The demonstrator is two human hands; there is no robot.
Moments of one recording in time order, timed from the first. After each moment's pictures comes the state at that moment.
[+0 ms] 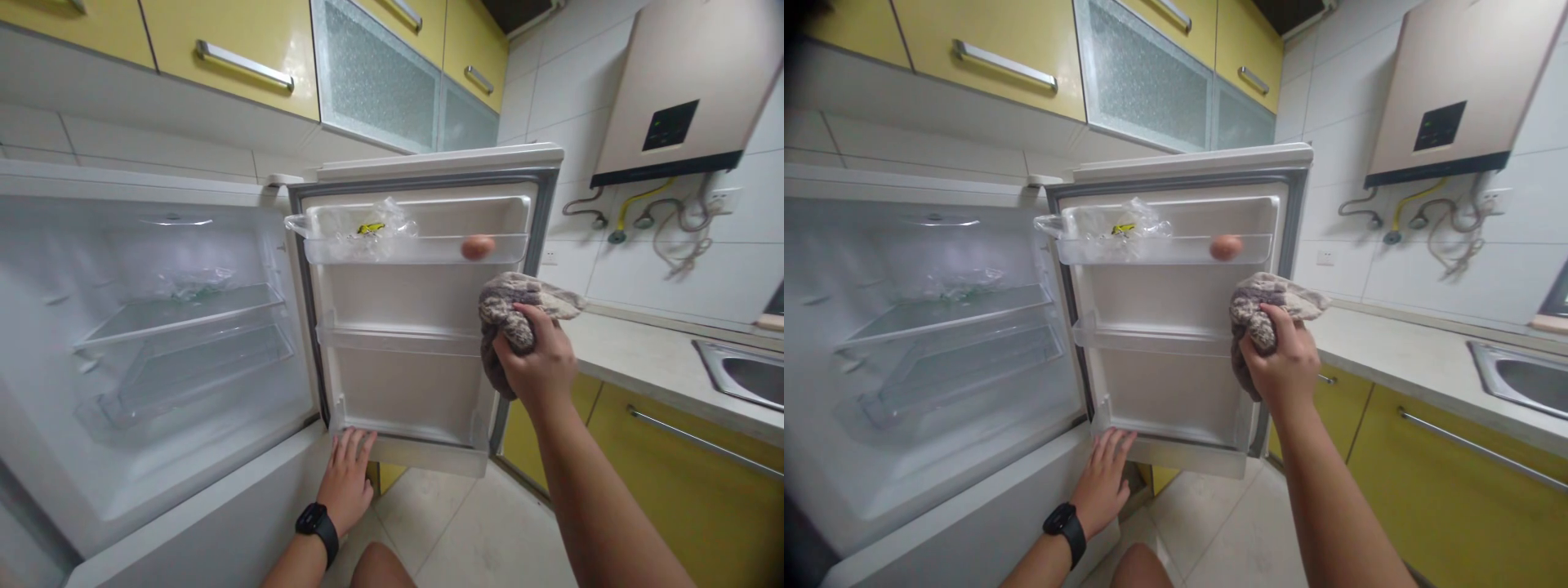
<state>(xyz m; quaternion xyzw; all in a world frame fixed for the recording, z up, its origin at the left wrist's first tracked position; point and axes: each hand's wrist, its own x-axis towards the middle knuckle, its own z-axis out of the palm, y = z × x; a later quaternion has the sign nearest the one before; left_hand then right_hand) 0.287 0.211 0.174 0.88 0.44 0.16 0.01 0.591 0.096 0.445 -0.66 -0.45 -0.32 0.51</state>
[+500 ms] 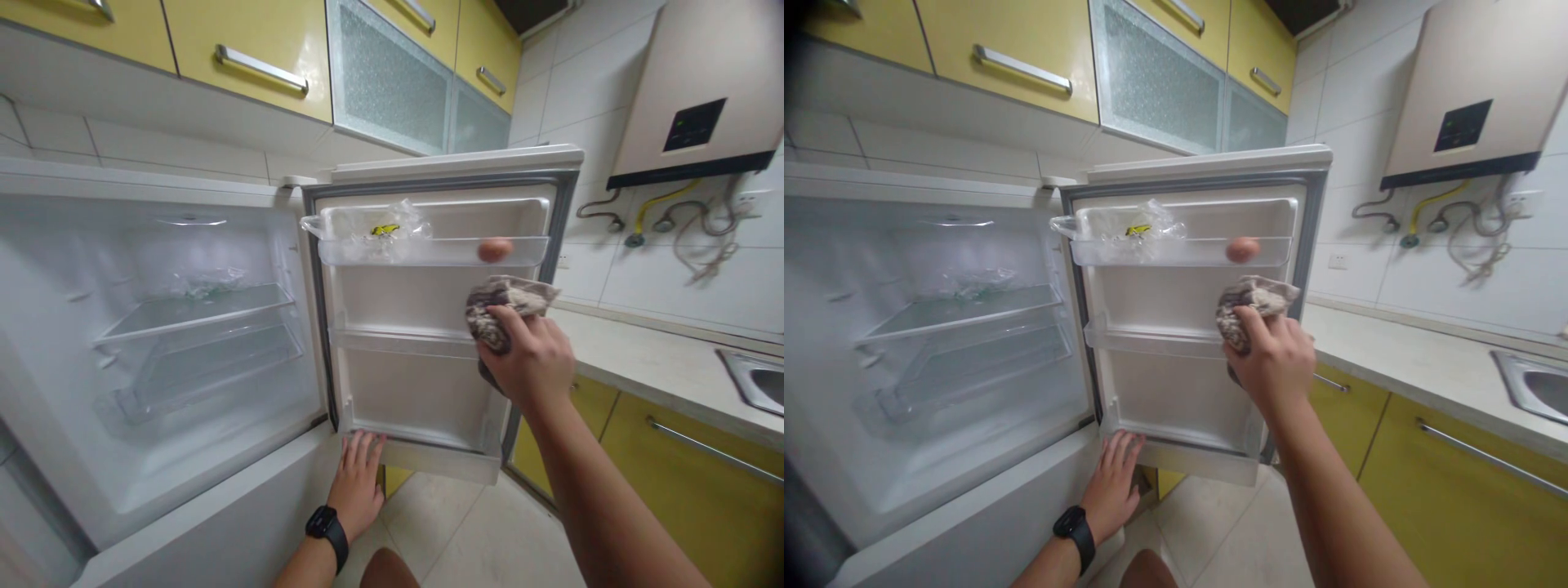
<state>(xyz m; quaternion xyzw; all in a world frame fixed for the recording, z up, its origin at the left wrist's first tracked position) 0.290 0.211 0.175 0.89 0.44 0.14 0.03 0.553 0.108 0.463 -0.69 -0.51 -0.39 0.33</state>
